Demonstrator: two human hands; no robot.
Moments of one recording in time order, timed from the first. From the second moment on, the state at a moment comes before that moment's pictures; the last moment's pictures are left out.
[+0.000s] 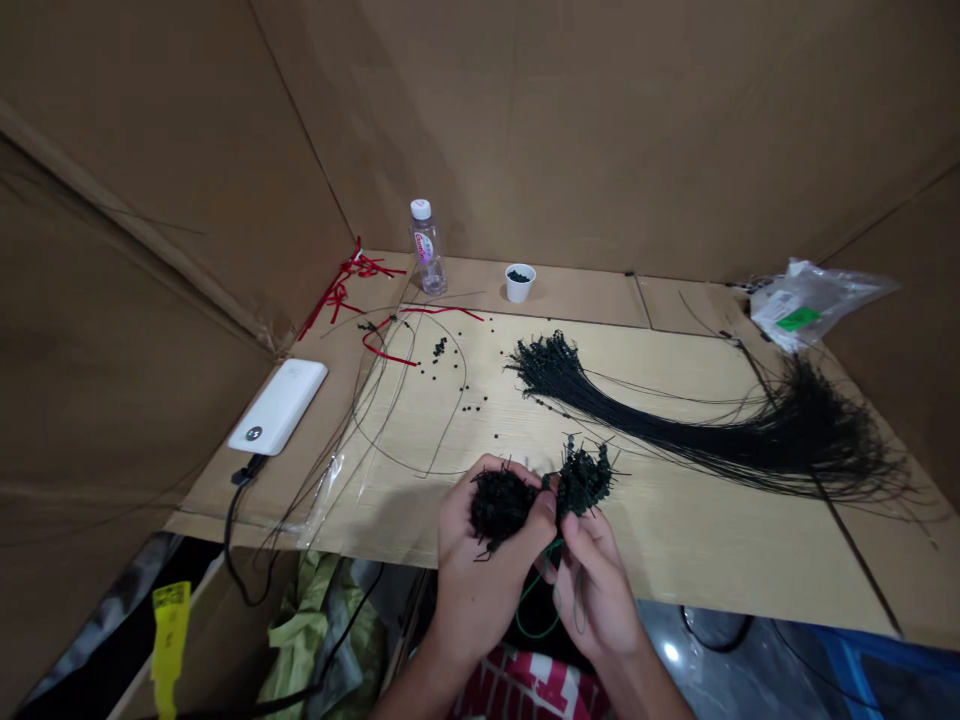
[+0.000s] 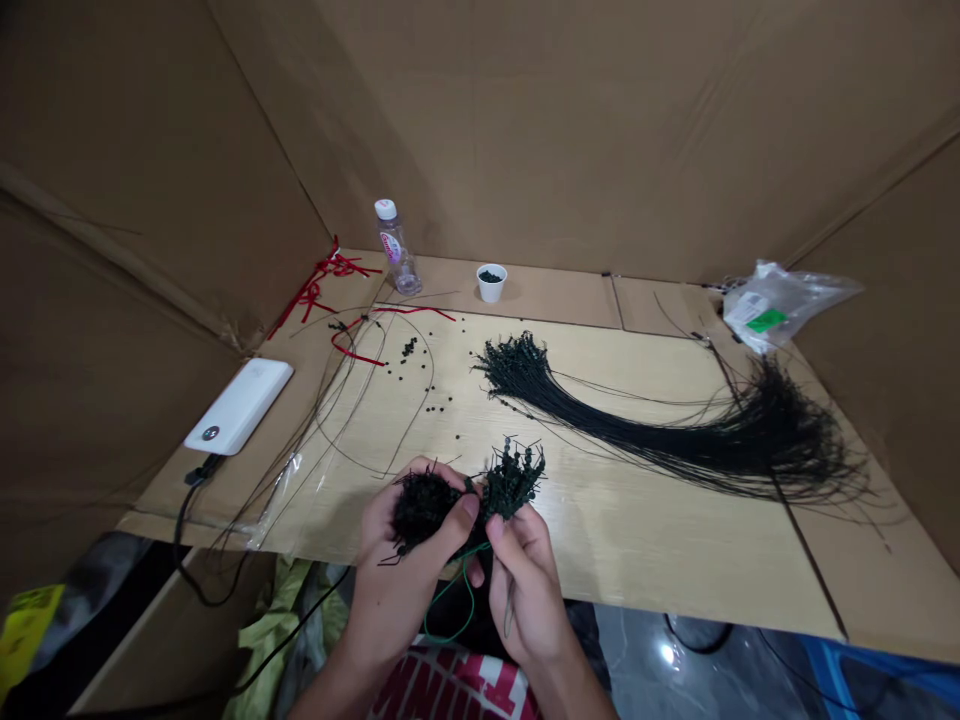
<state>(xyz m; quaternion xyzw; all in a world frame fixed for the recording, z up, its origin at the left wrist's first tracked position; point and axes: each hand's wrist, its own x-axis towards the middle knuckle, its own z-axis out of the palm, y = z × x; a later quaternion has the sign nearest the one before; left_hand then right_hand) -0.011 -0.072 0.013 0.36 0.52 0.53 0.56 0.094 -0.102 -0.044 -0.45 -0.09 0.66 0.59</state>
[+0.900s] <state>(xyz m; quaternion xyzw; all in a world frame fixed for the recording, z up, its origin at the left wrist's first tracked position) -0.021 -0.074 0.010 0.43 0.45 0.51 0.59 0.091 -0.098 -0.029 -0.46 -0.04 0.64 0.61</state>
